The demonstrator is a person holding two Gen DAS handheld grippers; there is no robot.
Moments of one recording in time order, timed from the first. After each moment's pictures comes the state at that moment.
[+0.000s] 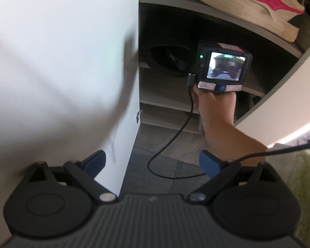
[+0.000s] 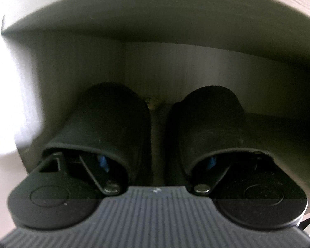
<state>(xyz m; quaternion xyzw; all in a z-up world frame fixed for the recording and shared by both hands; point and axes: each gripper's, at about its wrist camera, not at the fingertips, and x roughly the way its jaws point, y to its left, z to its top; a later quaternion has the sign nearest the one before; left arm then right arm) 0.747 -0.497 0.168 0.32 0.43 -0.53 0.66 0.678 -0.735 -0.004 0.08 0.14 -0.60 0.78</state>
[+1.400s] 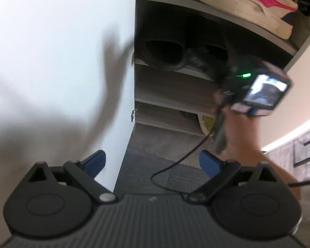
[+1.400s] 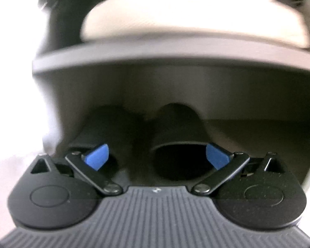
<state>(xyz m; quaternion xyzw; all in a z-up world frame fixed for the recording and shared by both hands) 0.756 -0.513 0.163 0.31 0.42 -0.55 0.66 0.621 -0.672 0.028 0.08 0.06 -0.62 0.78</state>
